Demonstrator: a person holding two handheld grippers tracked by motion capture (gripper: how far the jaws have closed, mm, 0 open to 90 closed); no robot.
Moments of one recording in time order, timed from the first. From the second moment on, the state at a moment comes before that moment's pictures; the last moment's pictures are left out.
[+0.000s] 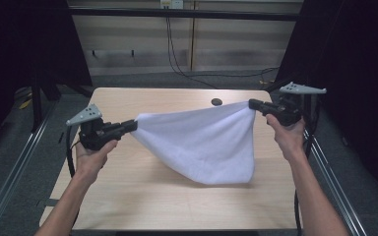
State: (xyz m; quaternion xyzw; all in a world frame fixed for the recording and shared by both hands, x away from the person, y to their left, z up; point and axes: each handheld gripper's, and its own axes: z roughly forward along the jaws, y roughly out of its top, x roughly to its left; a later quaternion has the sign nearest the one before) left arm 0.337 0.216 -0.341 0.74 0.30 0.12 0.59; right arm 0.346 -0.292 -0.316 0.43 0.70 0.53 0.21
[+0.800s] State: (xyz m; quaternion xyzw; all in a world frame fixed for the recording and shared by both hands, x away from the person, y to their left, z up) left arm 0.168 0.257 -0.413 0.77 0.24 0.01 0.59; right arm 0.110 -0.313 -0.389 0.38 0.72 0.56 0.16
